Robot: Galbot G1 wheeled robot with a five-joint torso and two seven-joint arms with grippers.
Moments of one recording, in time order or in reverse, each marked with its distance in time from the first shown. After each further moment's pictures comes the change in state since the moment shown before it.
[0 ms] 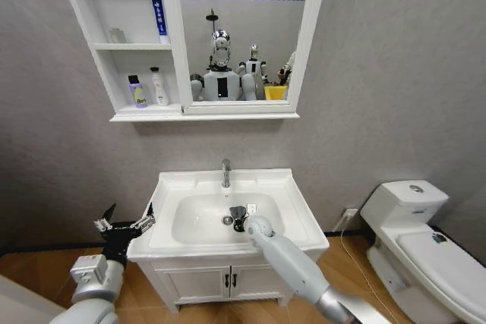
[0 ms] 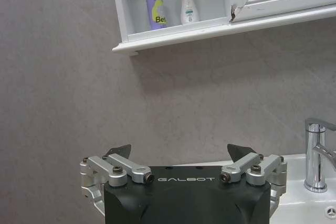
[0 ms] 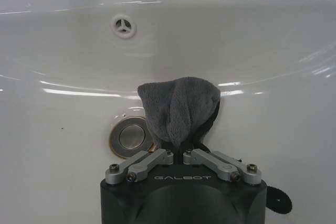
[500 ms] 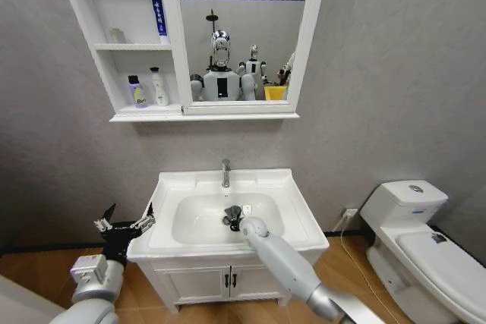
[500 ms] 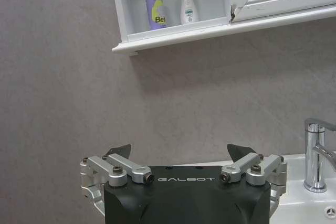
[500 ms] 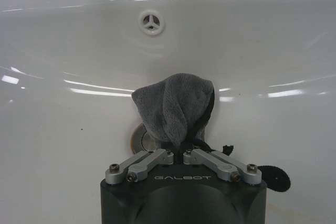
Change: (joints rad) left arm 0.000 0.000 0.000 0.000 0.000 0.000 0.000; right arm 0.020 0.058 -0.022 -0.075 -0.055 0.034 -0.054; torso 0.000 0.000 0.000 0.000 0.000
